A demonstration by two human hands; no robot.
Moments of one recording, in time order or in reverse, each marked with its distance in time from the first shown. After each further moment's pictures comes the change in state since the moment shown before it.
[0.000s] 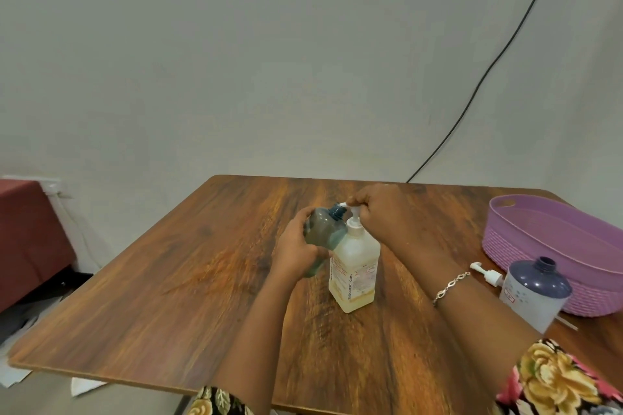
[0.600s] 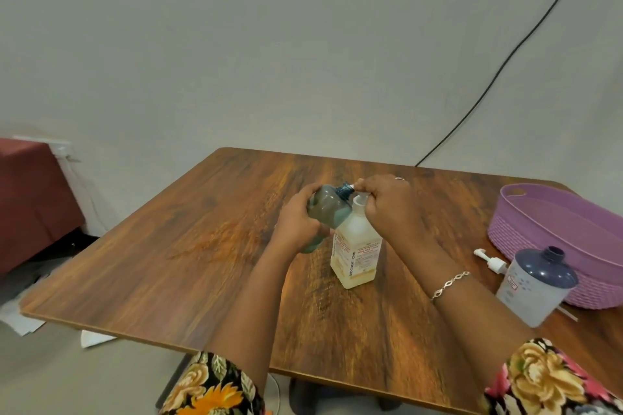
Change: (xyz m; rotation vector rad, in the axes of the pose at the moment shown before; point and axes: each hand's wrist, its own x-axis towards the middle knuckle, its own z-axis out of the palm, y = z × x) left_hand -0.006 0.006 -0.009 0.051 -0.040 0.001; right_hand -0.024 -0.001 0.013 -0.014 0.075 -0.017
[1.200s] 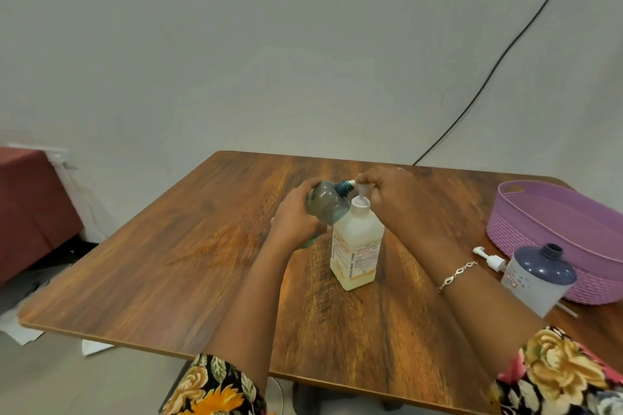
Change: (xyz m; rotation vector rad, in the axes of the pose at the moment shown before) left_hand -0.003 0.015 -0.006 0.122 0.017 0.024; right_hand 0.013 0.004 -0.009 0.071 -0.001 0.019
